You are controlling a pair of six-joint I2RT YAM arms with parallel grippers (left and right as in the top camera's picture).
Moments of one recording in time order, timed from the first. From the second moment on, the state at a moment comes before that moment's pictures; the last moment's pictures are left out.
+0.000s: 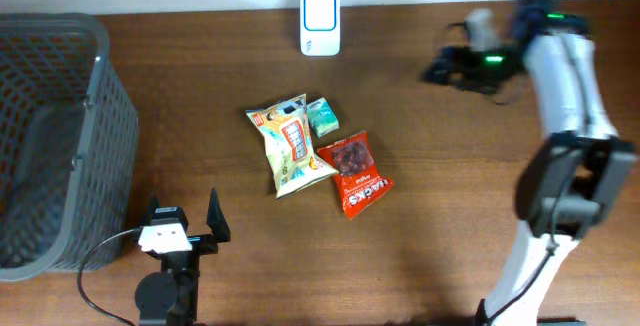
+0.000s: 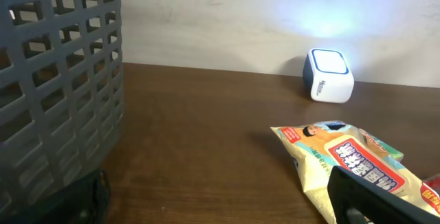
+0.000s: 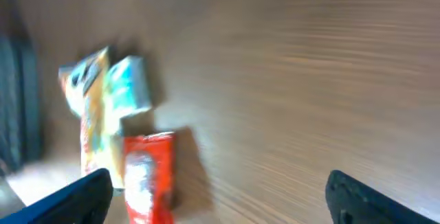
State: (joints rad) left arm -0.04 0.02 0.02 -0.08 -0.09 -0.09; right arm -0.10 2.18 1.97 -1.17 -0.63 -0.18
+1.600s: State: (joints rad) left arm -0.04 0.02 0.02 -0.08 -0.09 -0.09; right arm 0.55 2.23 1.95 -1.06 -0.27 0.24
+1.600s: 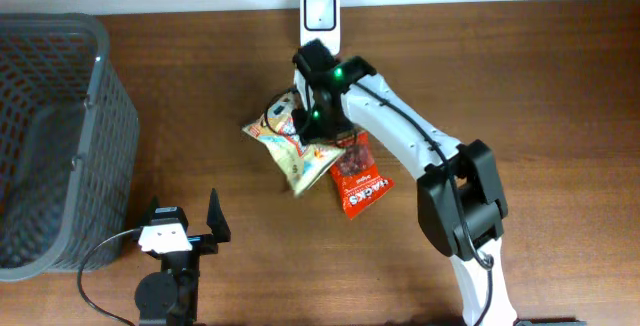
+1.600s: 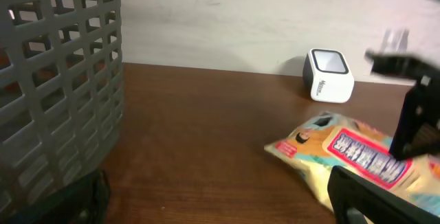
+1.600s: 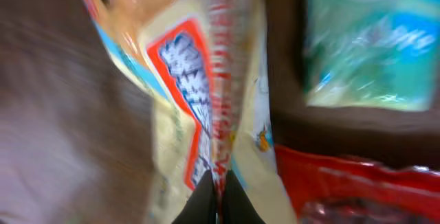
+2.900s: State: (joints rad) left arm -0.04 0.02 0.02 -0.08 -0.09 -0.09; right arm 0.53 2.23 1.83 -0.96 -0.23 0.26
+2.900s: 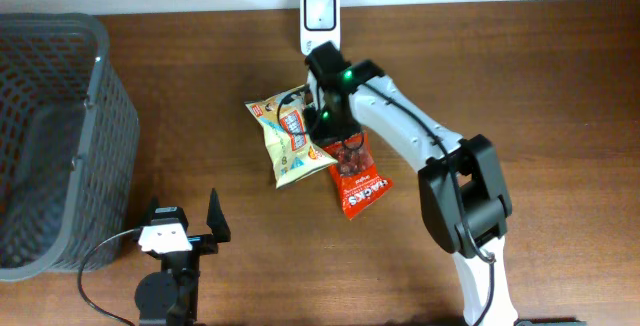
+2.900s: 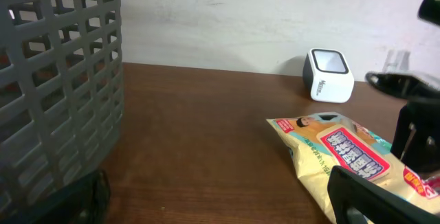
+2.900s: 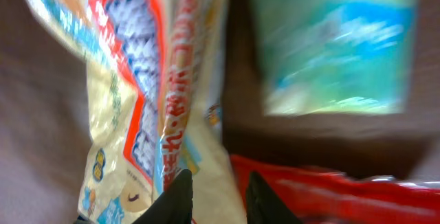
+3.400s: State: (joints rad) left arm -0.04 0.02 0.02 -0.08 -0.09 -0.09; right arm 0.49 2.23 1.96 -0.96 0.05 0.26
